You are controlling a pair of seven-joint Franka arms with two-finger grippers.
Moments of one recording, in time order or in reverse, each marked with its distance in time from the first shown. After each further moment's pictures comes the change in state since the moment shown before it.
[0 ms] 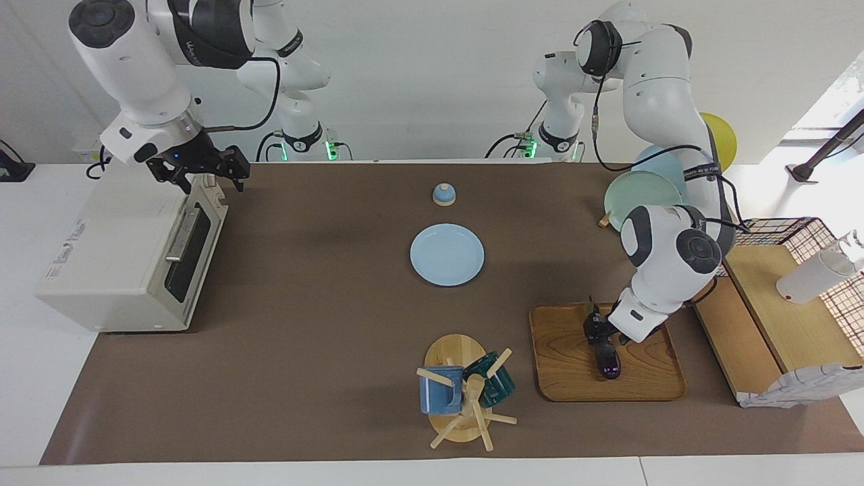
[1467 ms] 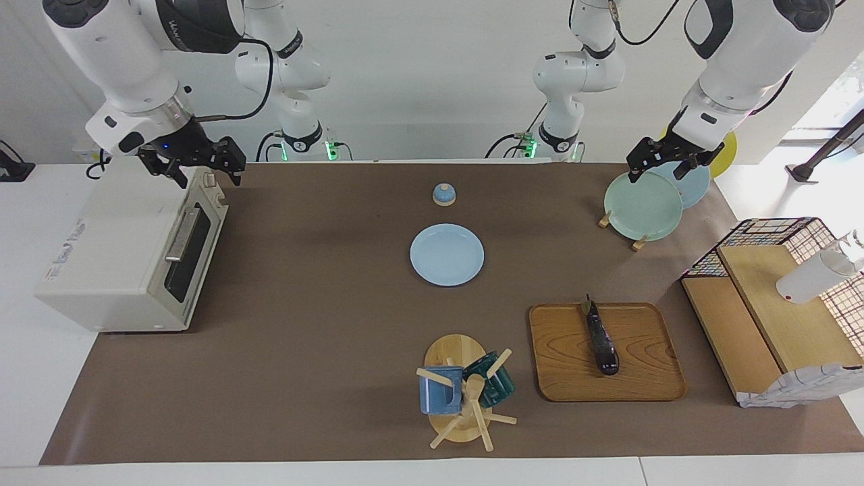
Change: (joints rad) left arm 0.061 -0.673 0.006 -0.241 0.003 -0.576 -0.075; right arm -0.002 0.018 -0.017 0.093 0.042 -0.052 0.026
